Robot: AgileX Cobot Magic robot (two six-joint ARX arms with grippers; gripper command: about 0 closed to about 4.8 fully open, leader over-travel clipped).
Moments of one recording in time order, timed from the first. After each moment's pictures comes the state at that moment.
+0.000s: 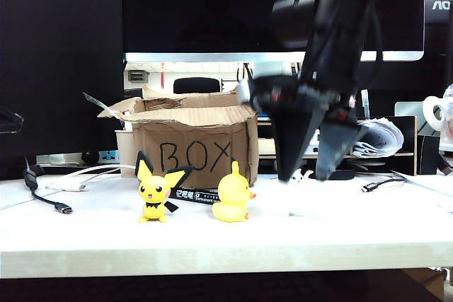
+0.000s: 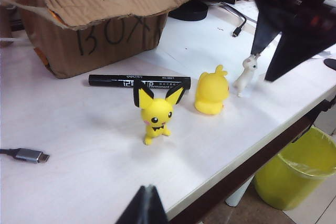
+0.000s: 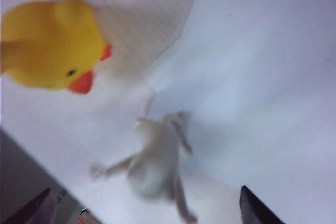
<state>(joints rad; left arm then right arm) -0.54 0.18 0.01 -0.03 0.11 -0.06 0.53 1.82 1.37 -0.93 -0.18 -0.29</state>
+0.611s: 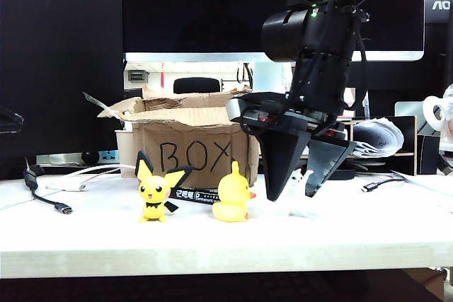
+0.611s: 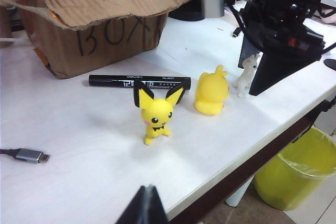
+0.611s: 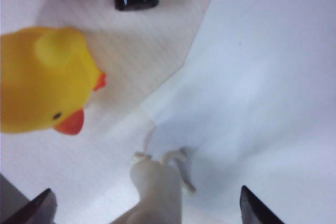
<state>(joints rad) -0.54 0.18 0.01 -0.03 0.11 -0.06 0.54 1.87 1.37 -0.87 -0.18 -0.28</state>
